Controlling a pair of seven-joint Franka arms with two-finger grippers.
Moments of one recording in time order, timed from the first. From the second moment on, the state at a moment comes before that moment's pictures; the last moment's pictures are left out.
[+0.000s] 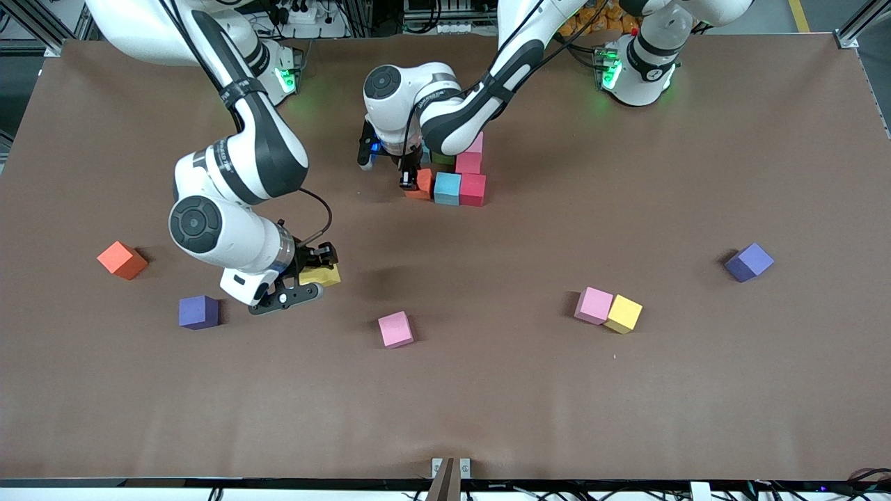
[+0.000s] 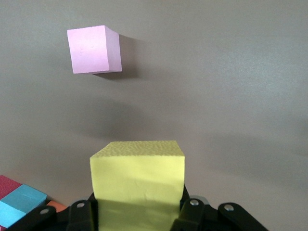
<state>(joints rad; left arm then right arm) -0.89 0.74 -0.27 -1.55 0.26 2.20 0.41 0.28 0.45 0.09 -1.60 0.14 1.97 0.05</state>
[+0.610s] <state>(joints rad) -0.90 0.74 -0.26 -1.55 0.30 2.20 0.41 0.28 0.45 0.09 -1.61 0.14 1.97 0.05</state>
